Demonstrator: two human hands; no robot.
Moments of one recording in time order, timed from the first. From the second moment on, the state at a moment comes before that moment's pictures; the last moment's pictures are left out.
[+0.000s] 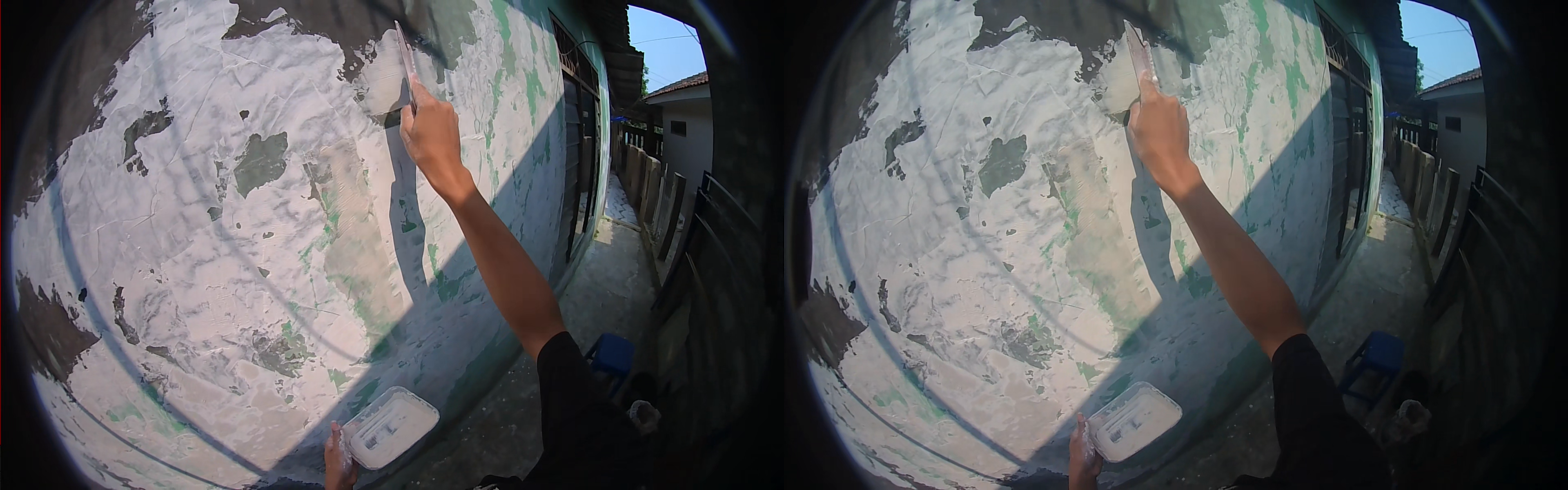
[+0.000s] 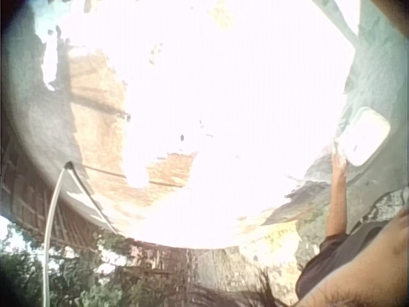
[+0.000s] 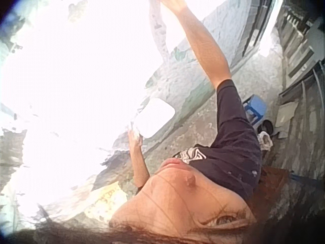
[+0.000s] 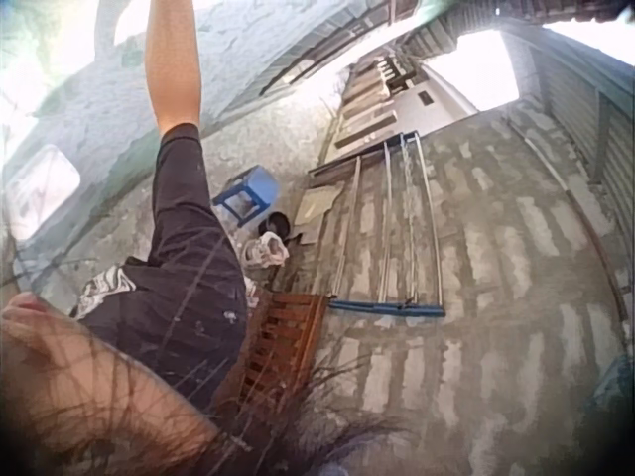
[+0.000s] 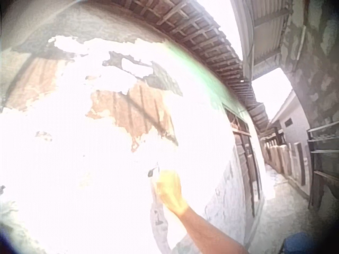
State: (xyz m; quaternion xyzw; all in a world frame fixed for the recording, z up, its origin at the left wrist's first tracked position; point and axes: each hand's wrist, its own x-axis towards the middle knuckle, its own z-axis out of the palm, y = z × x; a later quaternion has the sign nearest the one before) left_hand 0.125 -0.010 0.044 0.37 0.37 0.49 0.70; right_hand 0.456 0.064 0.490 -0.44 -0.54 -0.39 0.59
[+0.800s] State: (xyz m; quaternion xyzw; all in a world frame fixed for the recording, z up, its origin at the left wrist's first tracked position) left_hand 0.130 -0.027 0.041 0.35 0.36 0.51 0.70; right_hand 0.422 0.111 0.439 -0.53 -0.55 -0.47 0.44
